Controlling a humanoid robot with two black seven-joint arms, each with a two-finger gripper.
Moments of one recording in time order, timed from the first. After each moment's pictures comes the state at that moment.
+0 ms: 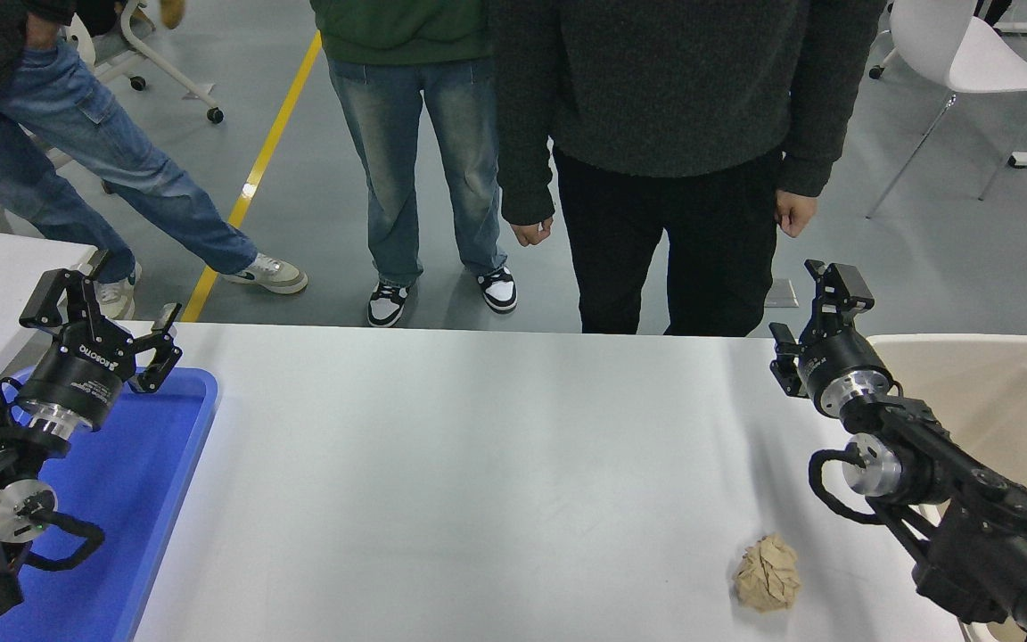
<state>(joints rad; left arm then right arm) -0.64 0.46 -0.42 -0.23 0.02 -0.78 -0.81 0.61 -0.40 0.68 0.87 -0.48 -0.22 0.32</state>
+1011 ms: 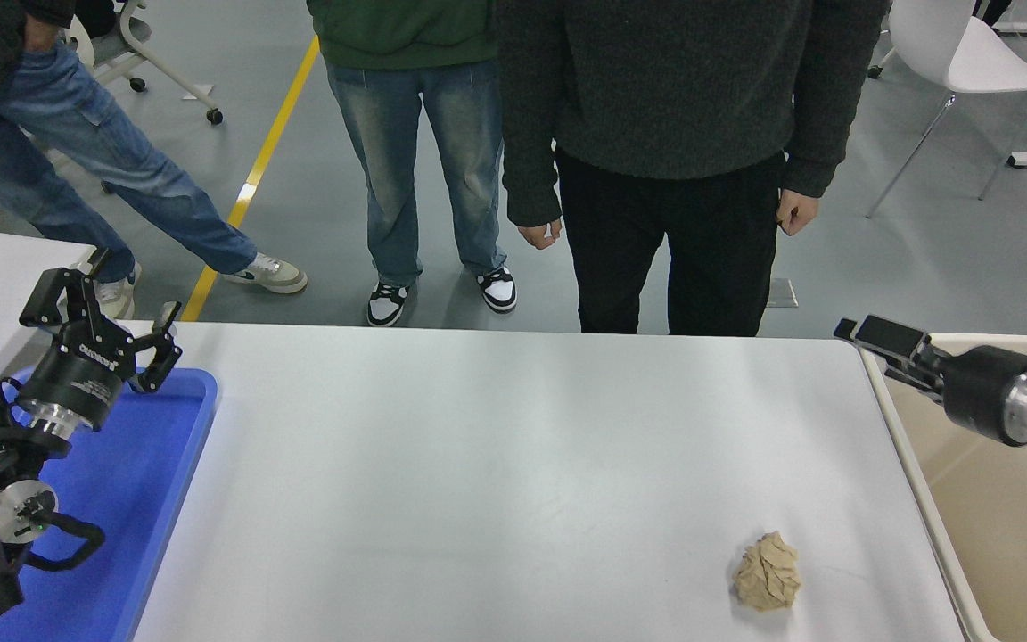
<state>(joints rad) -0.64 0.46 -0.42 -0.23 0.02 -0.78 -0.81 0.87 -1.09 0.11 1.40 -1.03 0.07 0.13</state>
